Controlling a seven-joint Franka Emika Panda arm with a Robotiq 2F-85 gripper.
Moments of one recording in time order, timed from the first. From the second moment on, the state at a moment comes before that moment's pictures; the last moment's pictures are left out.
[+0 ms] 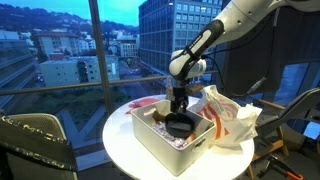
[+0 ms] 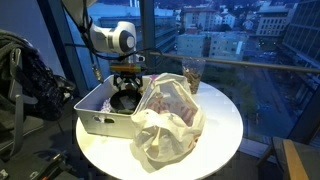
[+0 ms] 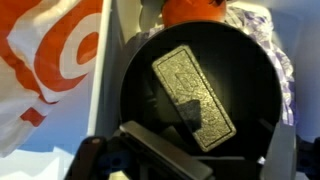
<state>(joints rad) 0.11 0.55 0.08 -1.87 -0.05 2.29 -0.22</state>
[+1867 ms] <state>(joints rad) 0.03 0.77 0.16 -1.75 -0.05 2.36 -0.41</state>
